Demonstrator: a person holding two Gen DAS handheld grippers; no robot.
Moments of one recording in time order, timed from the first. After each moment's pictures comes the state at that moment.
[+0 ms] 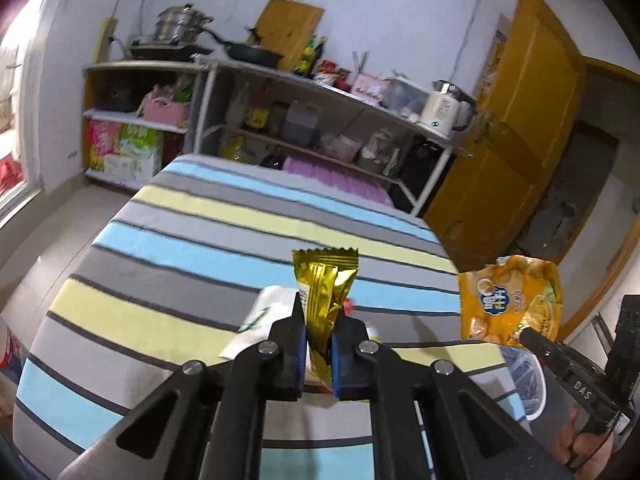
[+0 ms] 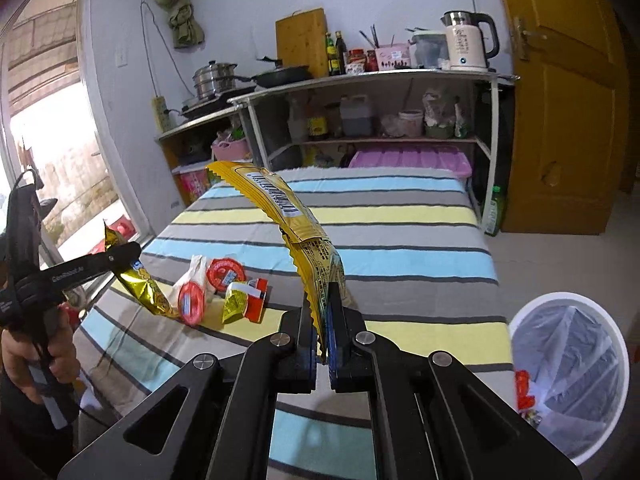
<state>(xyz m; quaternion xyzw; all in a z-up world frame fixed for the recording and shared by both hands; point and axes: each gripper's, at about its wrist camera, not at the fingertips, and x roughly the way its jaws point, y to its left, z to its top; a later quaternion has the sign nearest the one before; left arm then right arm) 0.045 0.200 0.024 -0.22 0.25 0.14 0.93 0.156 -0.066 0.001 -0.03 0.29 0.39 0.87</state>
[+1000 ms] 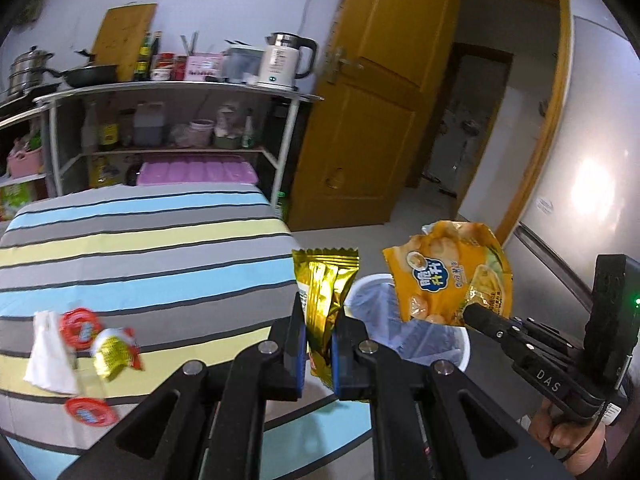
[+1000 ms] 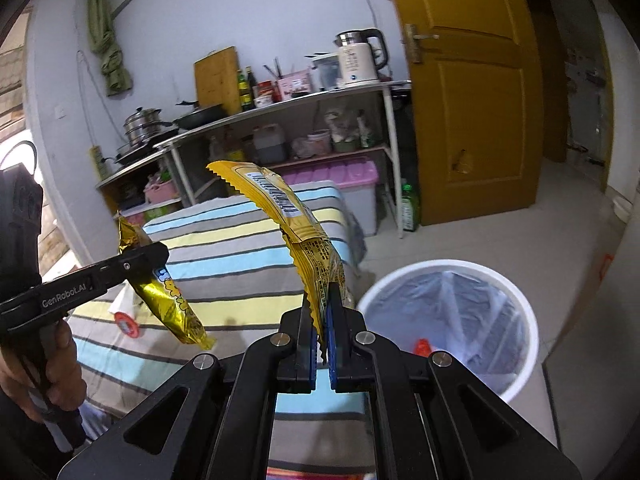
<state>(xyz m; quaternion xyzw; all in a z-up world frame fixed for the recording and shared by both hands) 0.139 0.022 0.046 -0.11 0.28 -0.06 0.95 0.155 -0.218 0.004 0.03 0.28 0.26 0.92</state>
